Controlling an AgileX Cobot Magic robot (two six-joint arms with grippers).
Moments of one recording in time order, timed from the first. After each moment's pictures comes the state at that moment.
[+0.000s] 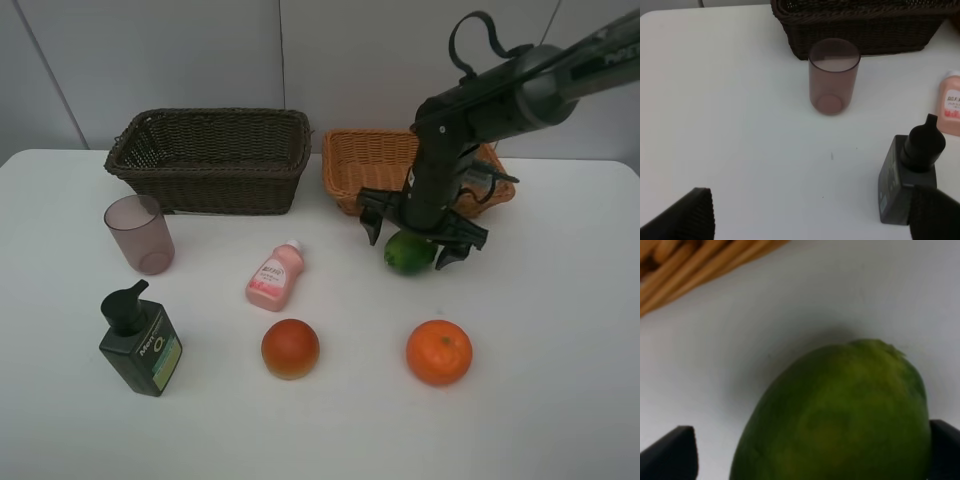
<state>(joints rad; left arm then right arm) -0.03 -0.01 -0.51 0.01 1.06 -0.01 0.47 2.07 -1.28 -0.24 0.71 1.08</state>
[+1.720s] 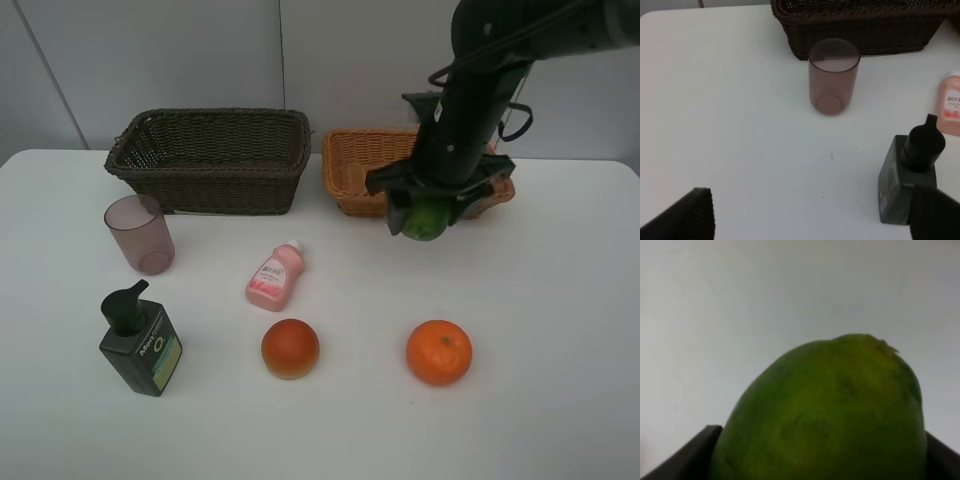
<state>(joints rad) -0.03 -0.01 -0.51 0.01 1.06 -0.01 0.47 1.87 -1.38 -0.09 1.03 0.27</state>
